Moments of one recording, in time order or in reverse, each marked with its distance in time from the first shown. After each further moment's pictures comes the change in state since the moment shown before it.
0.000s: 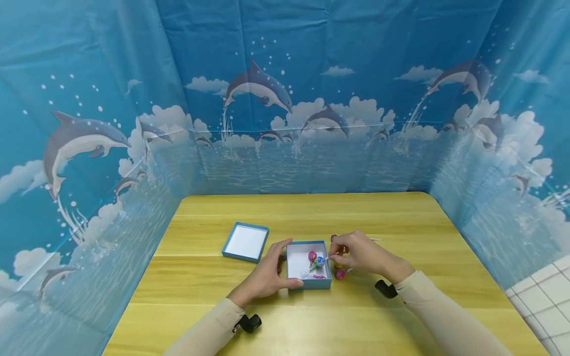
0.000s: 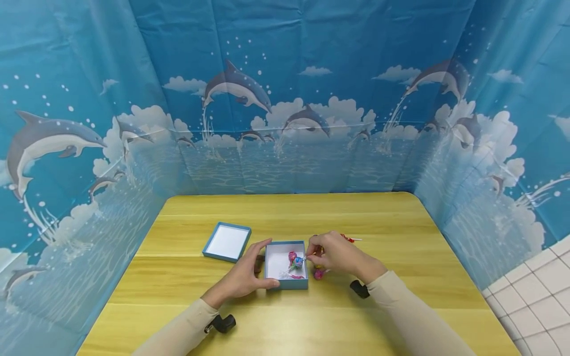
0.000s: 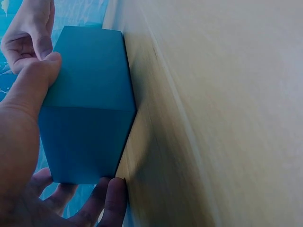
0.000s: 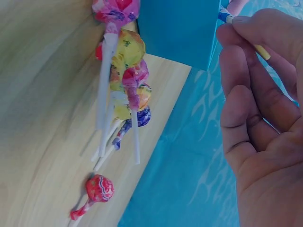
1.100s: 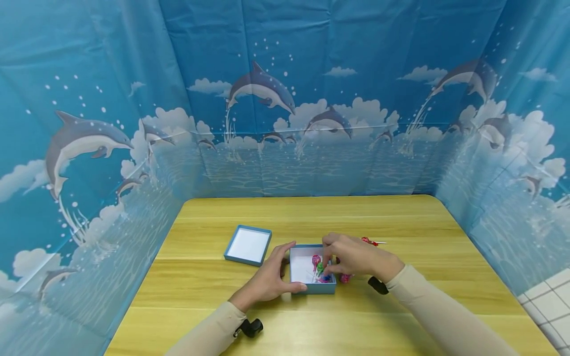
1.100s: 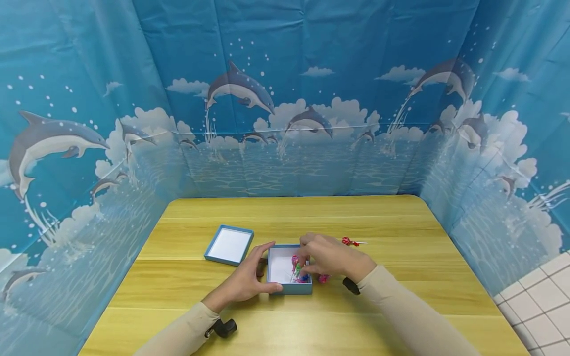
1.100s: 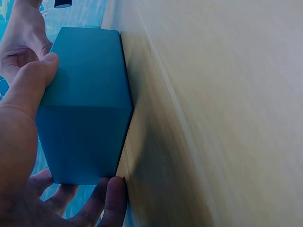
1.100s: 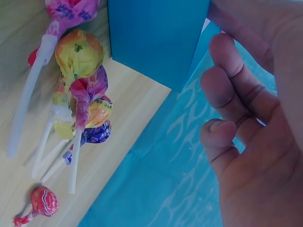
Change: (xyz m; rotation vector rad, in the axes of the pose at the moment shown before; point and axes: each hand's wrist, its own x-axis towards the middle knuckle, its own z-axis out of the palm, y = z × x) left_hand 0.003 -0.005 -0.001 0.043 -0.005 0.022; right_hand 0.029 -0.013 0.006 -0.238 -0.185 -0.135
